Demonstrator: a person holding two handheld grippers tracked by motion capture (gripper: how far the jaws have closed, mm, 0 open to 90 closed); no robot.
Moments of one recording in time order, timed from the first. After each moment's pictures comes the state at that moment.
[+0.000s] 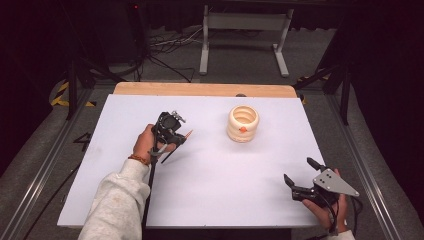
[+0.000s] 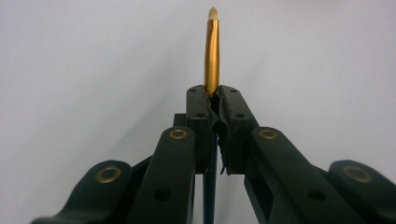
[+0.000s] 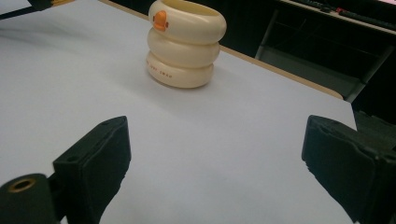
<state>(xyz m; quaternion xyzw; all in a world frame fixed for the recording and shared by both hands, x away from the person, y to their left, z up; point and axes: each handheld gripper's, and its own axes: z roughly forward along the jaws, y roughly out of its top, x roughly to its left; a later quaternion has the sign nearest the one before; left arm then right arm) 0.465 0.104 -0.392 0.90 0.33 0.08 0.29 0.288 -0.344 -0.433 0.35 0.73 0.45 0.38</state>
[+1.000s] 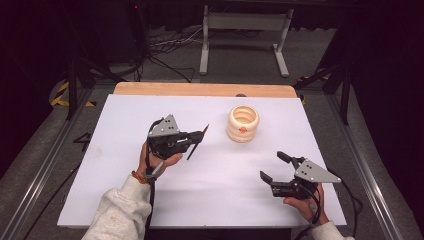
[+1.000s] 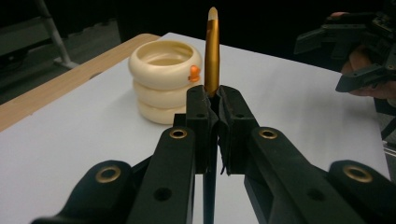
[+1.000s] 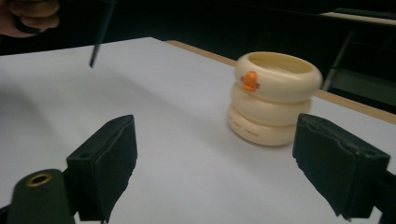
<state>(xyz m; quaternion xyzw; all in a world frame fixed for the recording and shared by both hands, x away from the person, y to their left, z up) 0.394 0.094 -0.360 0.81 0.18 0.12 0.55 0.306 -0.287 -0.411 0.29 0.74 0.54 0.28</state>
